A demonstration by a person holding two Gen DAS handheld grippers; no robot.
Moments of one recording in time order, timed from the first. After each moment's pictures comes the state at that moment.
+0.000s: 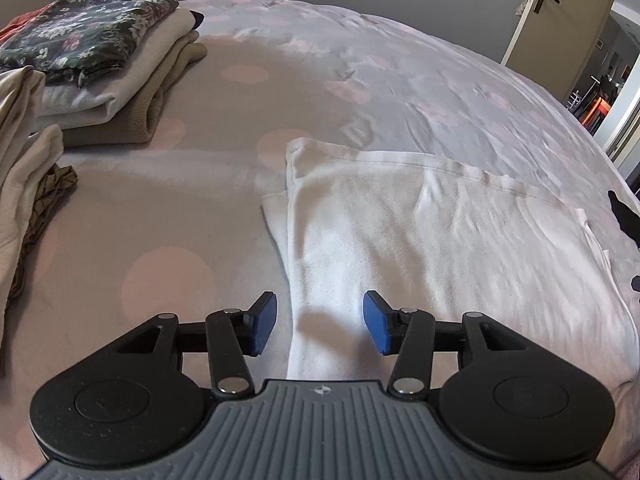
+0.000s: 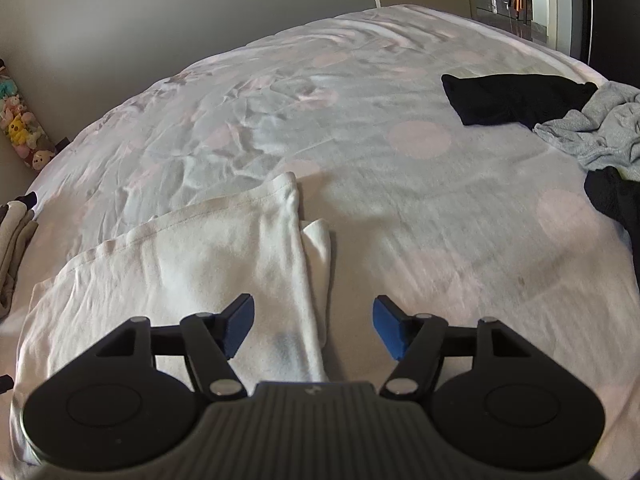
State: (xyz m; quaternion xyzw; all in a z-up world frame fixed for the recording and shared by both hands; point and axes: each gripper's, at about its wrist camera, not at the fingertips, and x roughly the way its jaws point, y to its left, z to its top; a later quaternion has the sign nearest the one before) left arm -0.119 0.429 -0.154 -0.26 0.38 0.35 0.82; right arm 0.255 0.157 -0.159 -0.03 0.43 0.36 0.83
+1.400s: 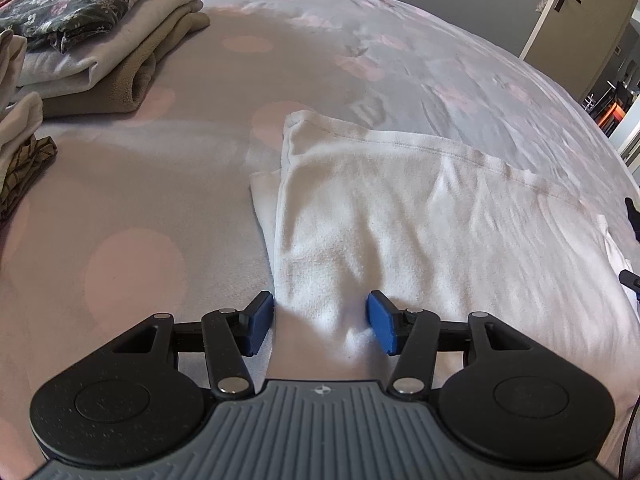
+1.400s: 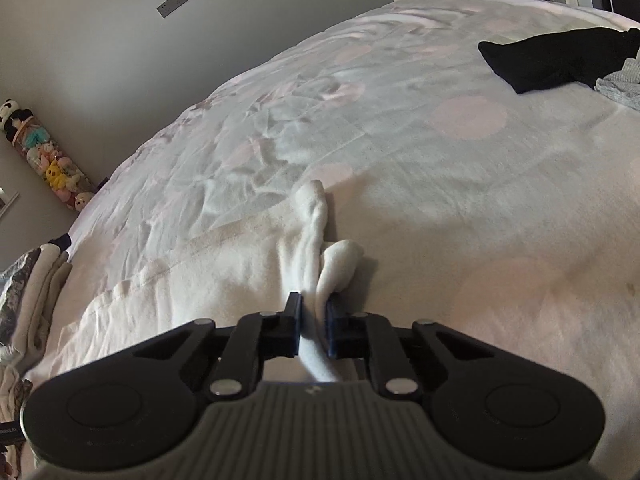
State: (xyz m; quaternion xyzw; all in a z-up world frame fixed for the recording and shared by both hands) left arm -0.111 0.437 -0.174 -0.29 0.38 0.36 0.80; right arm 0.280 0.183 -0.198 0.07 0.42 0.43 0.80
